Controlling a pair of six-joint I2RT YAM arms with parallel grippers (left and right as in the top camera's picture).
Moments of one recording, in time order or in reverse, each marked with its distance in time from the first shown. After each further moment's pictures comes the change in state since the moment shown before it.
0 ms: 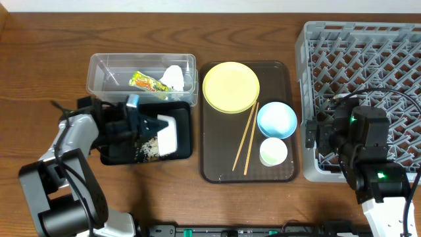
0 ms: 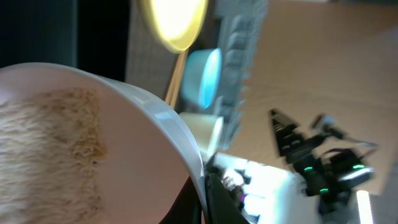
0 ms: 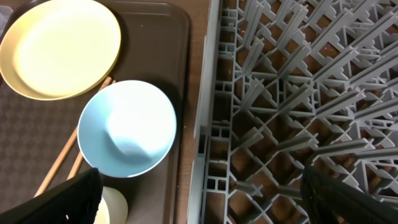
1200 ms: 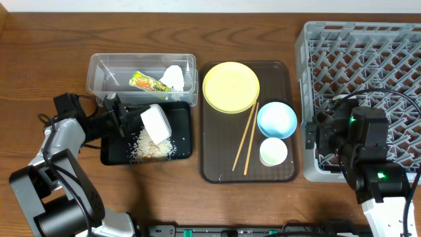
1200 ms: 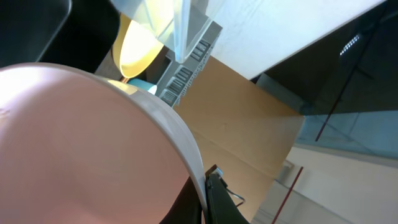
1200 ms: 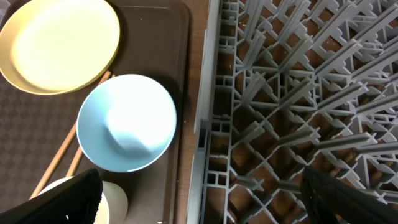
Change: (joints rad) left arm 0.112 0.003 0.000 0.290 0.134 -0.731; right arm 0.000 0.000 0.000 -0.018 0.000 0.000
